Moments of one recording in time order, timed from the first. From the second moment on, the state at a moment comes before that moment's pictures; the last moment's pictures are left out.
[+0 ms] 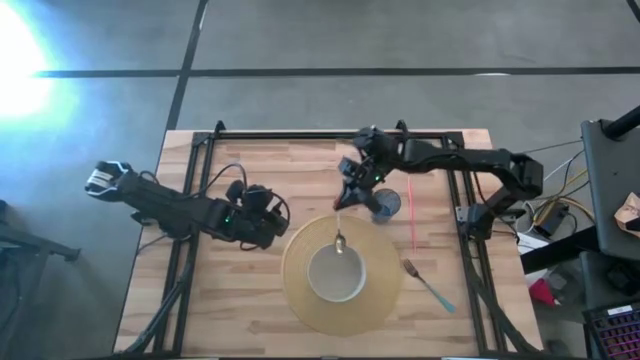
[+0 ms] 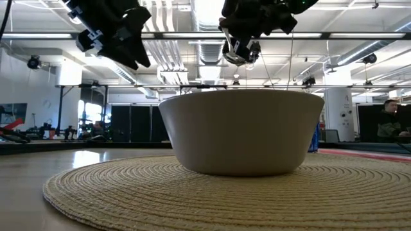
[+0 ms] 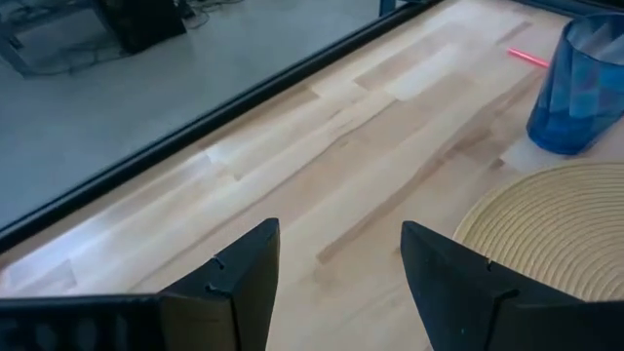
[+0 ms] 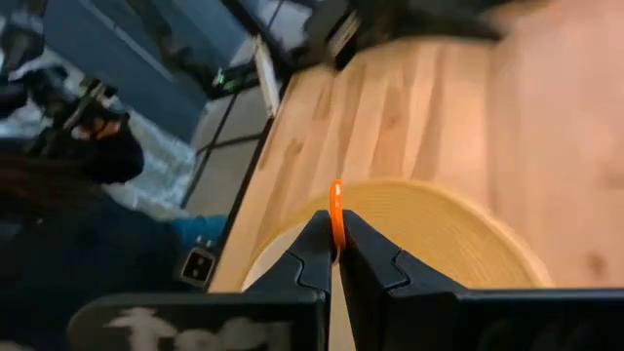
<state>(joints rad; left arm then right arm) -0.28 1.27 0.94 -0.69 -0.93 -0.89 -0.28 1.58 1.24 -0.31 -0.84 0.16</state>
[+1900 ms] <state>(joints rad) -0.27 1.23 0.83 -0.51 -0.83 -0.74 -0.18 1.96 1.24 -0.11 -0.79 0.23</state>
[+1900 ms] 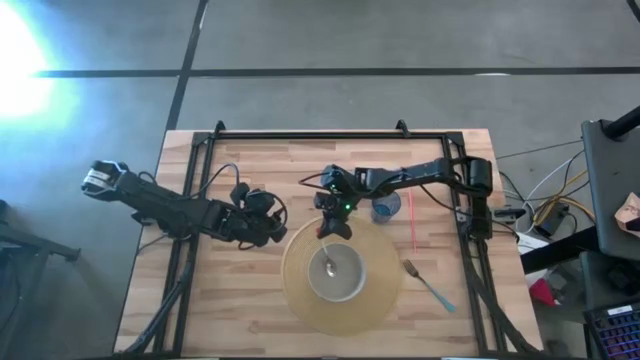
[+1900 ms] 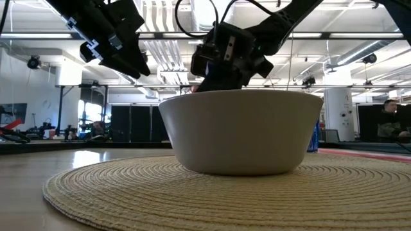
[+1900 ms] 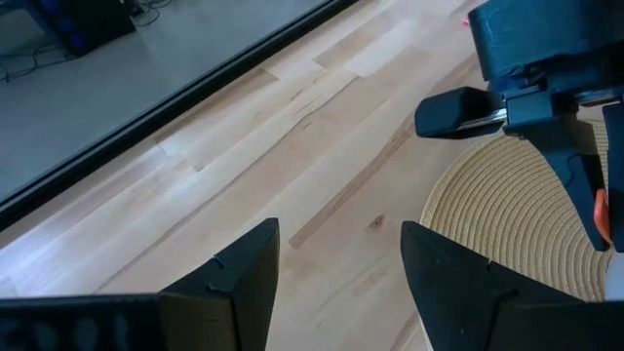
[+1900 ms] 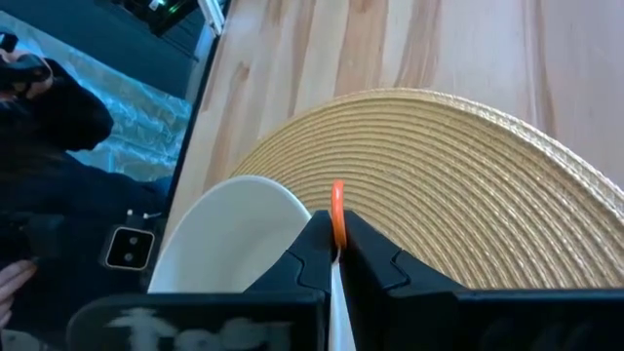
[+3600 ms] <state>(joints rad) -0.16 1.23 0.84 -0.49 -0.79 -0.67 -0.05 1.36 1.18 -0.69 -0.30 0.13</state>
